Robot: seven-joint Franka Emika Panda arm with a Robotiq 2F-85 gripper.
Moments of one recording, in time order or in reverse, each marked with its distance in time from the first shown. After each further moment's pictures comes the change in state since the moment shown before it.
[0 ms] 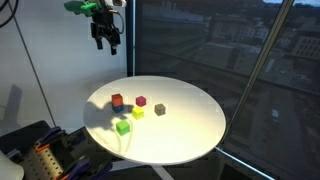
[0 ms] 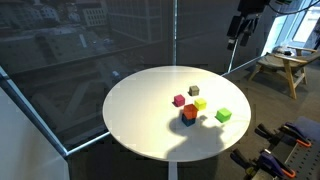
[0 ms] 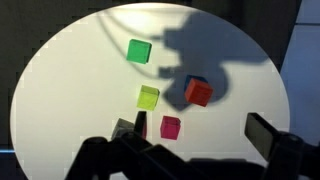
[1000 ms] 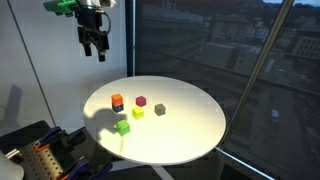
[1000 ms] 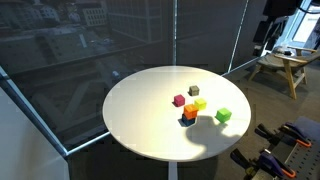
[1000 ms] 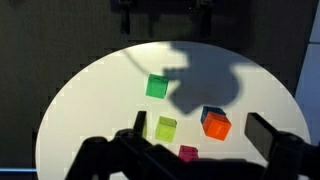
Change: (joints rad) arm -0.045 -0.193 -0.006 -0.162 -0.059 -0.097 0.005
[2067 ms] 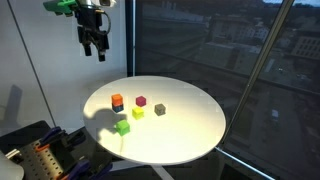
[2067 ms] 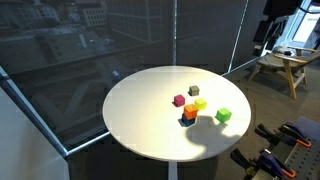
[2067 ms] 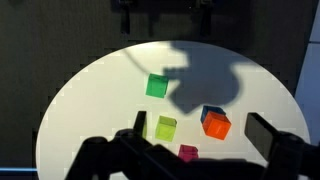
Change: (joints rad) arm 0.000 -0.003 0.000 0.000 0.000 0.000 0.000
